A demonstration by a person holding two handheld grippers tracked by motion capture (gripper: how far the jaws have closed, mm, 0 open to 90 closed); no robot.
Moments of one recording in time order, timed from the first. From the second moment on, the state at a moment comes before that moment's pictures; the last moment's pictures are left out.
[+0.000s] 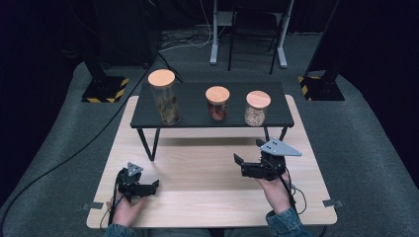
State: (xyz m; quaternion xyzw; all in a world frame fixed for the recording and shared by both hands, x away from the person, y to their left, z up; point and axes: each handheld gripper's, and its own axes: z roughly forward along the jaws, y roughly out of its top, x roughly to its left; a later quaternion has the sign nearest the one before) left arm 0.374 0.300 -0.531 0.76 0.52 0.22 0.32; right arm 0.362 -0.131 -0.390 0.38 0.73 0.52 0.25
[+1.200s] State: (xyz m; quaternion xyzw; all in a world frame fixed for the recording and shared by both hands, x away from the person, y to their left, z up) left arm 0.374 0.300 -0.531 0.76 0.52 0.22 0.32; right arm 0.352 -0.100 -0.456 0.37 0.76 0.48 0.22
